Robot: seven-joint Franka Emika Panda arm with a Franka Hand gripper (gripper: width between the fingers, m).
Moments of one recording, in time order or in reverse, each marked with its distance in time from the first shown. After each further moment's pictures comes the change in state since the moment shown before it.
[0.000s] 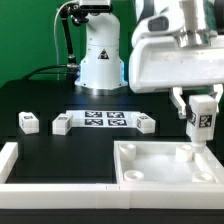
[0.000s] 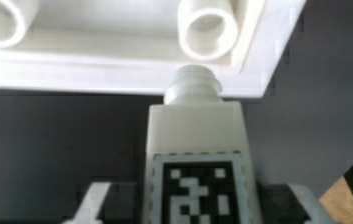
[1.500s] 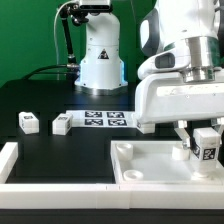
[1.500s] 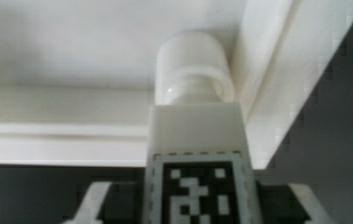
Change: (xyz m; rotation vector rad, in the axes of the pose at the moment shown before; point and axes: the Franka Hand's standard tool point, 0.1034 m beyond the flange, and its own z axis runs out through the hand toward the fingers) arm -0.020 -0.007 0.045 0.001 -0.032 -0.014
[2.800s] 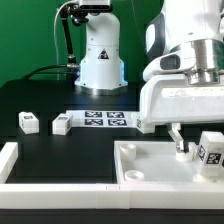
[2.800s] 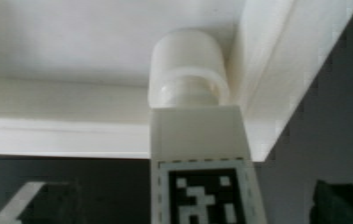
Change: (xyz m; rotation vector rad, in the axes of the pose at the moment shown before) arm 0.005 -0.006 0.002 -0.033 0.045 0.008
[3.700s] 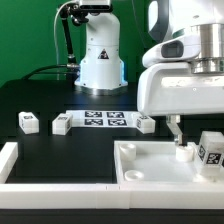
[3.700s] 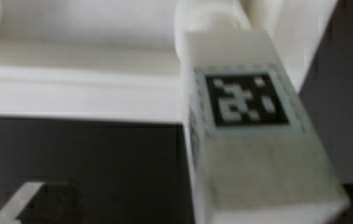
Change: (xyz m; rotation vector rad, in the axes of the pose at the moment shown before) arm 0.021 0.015 -0.007 0.004 -0.209 0.026
